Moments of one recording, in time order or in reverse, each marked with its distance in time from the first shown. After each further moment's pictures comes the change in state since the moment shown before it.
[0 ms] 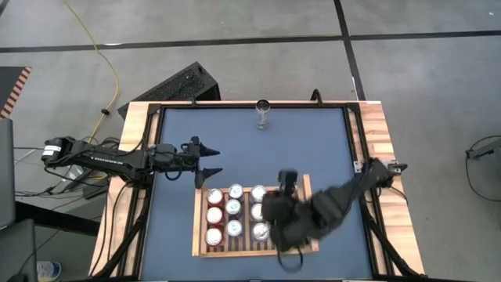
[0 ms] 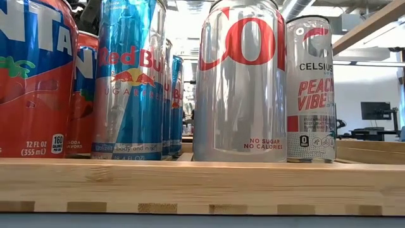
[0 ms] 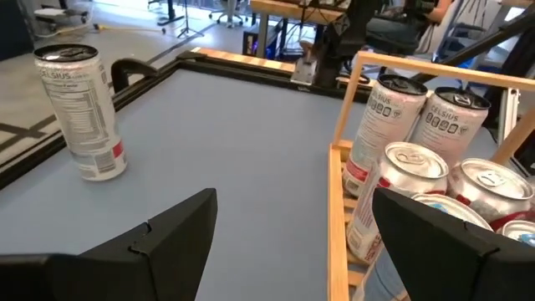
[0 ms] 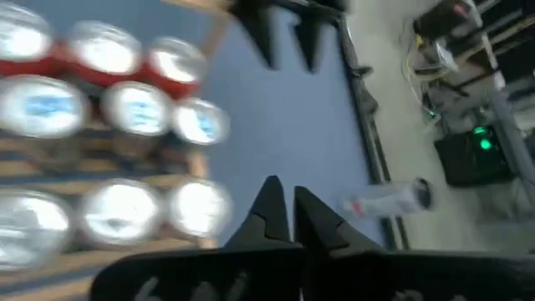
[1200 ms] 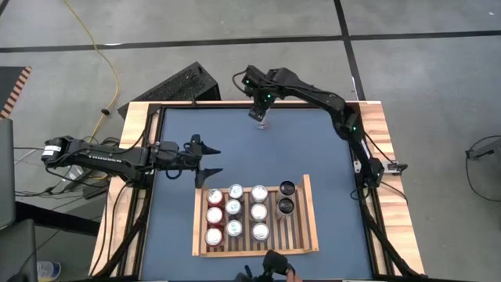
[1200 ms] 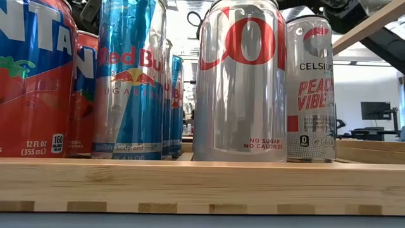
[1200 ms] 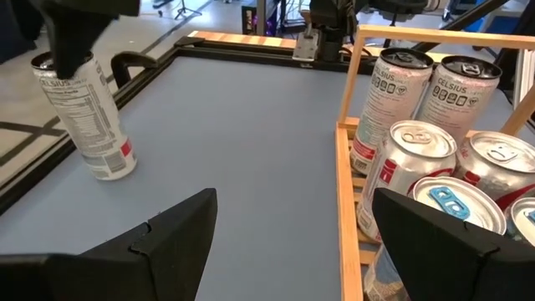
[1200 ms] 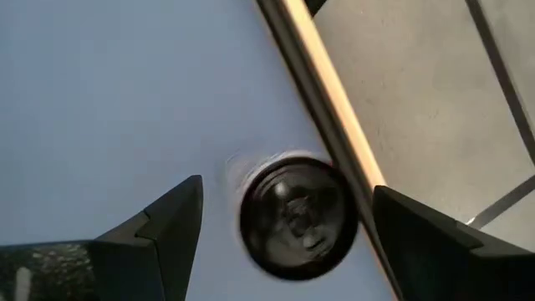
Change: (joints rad) left arm 0.000 0.000 0.103 -0.193 0.004 0.078; right arm -1.063 0.191 -0.018 0.279 -0.620 -0.464
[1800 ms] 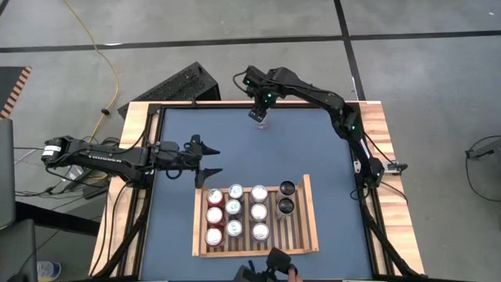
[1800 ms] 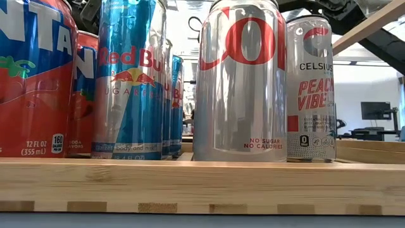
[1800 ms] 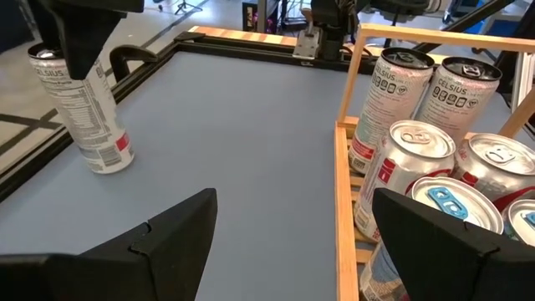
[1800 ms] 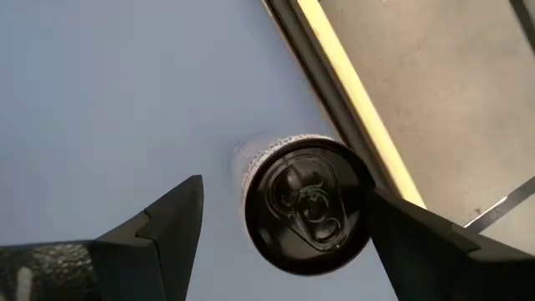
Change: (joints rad) left arm 0.000 0.000 0.000 -0.007 0.001 -0.026; right arm -0.024 0.021 0.001 -0.046 -0.057 0.070
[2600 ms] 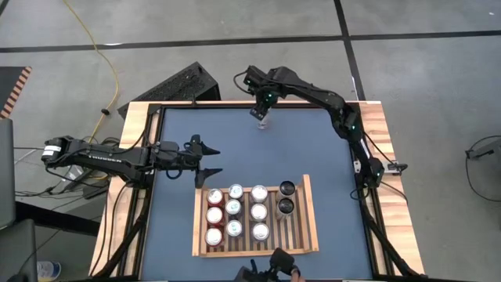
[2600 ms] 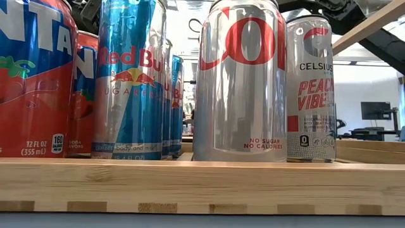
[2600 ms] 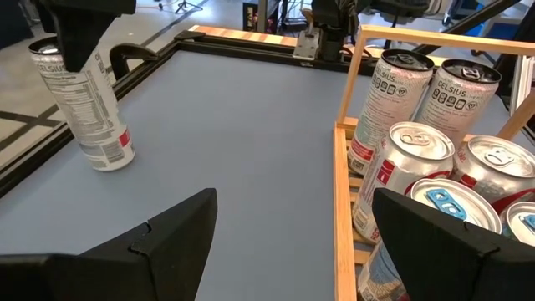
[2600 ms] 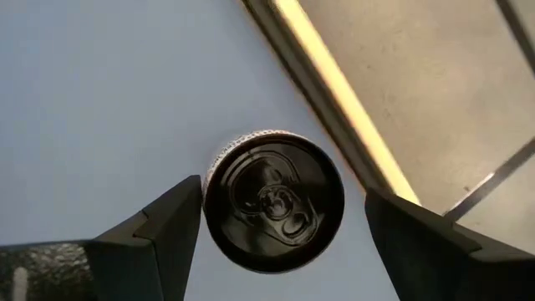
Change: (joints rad) left arm 0.000 0.000 0.000 0.001 0.000 -0.011; right arm 0.001 0.000 0.000 -0.020 0.072 0.059
